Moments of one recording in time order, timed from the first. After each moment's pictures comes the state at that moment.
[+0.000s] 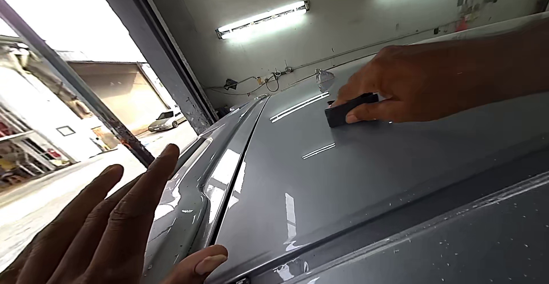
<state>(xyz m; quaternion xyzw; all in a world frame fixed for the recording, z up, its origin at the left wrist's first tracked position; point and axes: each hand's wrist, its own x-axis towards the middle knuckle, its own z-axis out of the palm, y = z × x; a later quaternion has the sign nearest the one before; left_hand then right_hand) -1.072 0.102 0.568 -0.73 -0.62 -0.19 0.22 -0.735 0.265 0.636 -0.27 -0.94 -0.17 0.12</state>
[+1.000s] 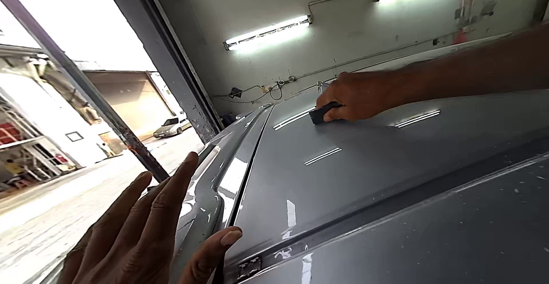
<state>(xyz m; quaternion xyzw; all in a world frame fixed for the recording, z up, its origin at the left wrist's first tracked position) -1.079 0.105 0.564 -0.72 -0.63 -0.21 0.22 -0.768 0.322 0.644 -0.28 -0.94 -0.18 0.09</state>
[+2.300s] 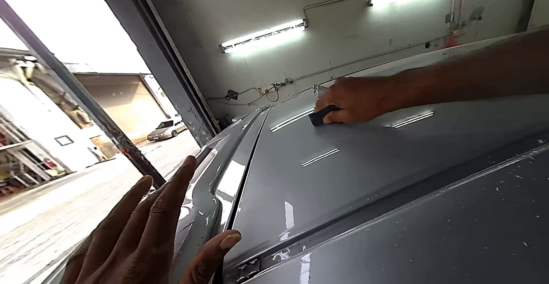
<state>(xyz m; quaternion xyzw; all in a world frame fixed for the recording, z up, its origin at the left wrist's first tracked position) -1.081 0.109 0.563 -0.73 -0.61 -0.22 0.22 -0.760 0.323 0.642 -0.28 -0.94 -0.18 0.10</state>
